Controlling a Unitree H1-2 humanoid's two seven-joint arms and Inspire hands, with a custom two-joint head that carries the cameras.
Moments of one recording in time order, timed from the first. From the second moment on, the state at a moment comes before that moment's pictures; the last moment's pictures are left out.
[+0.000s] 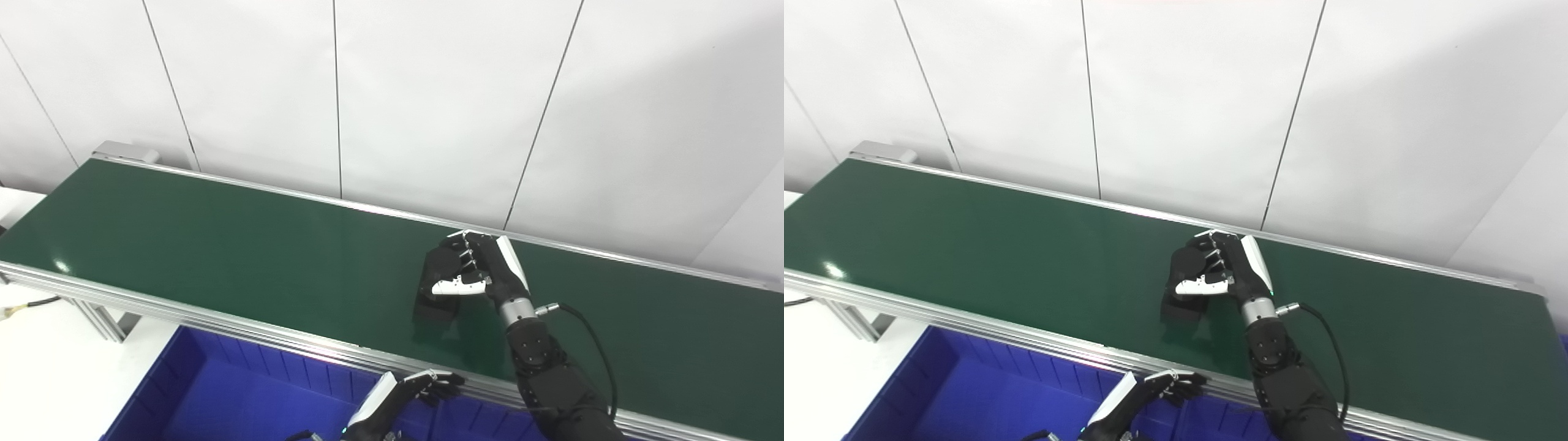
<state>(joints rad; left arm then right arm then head) -0.04 0.11 -0.60 0.49 0.22 -0.45 0.29 -0.77 0.04 0.25 1.16 -0.29 -0.42 -0.15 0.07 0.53</state>
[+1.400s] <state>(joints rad) 0.01 0.19 -0.36 0.19 0.08 -0.42 0.00 -0.26 -0.13 0.10 0.06 -0.25 -0.21 -0.01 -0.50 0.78</state>
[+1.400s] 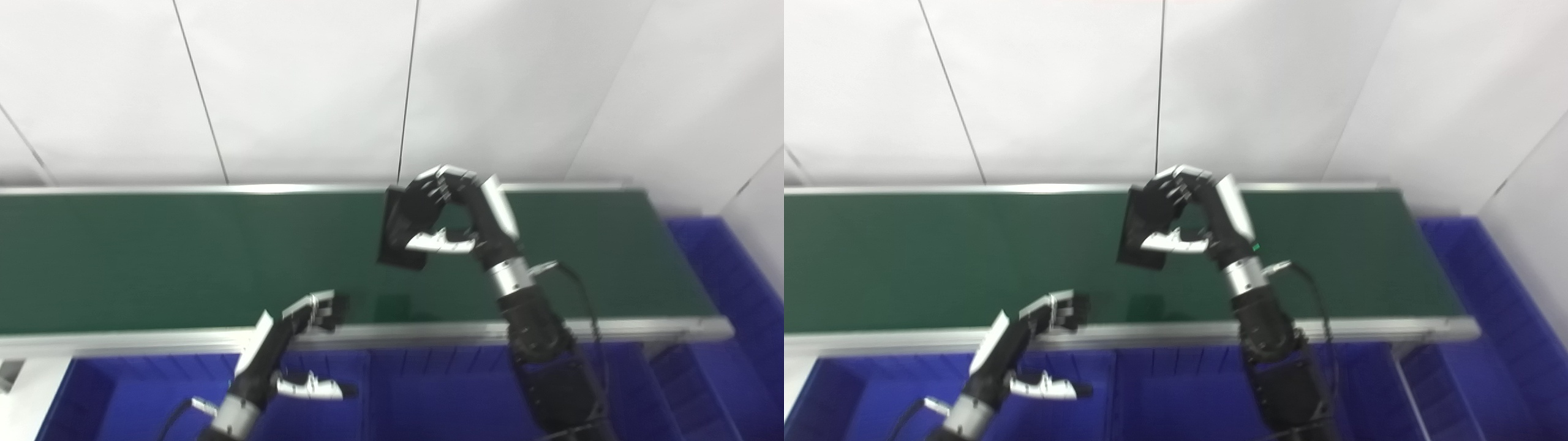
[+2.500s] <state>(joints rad) 0.03 0.17 -0.16 0.10 0.00 -0.33 -0.21 0.31 -0.15 -0.06 -0.25 -0.33 -0.07 -0.04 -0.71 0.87</state>
